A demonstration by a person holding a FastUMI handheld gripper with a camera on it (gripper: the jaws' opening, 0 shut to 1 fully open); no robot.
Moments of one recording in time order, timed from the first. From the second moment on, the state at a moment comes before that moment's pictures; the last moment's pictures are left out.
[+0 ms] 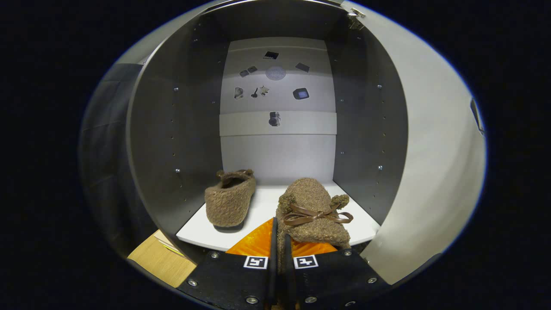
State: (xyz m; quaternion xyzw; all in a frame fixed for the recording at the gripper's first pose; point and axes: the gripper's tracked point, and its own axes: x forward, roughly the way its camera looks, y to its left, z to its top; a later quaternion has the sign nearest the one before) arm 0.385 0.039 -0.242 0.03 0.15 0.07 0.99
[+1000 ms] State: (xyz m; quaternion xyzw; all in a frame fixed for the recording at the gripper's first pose) arm 0.523 0.053 -0.270 0.04 0.21 0.07 0.97
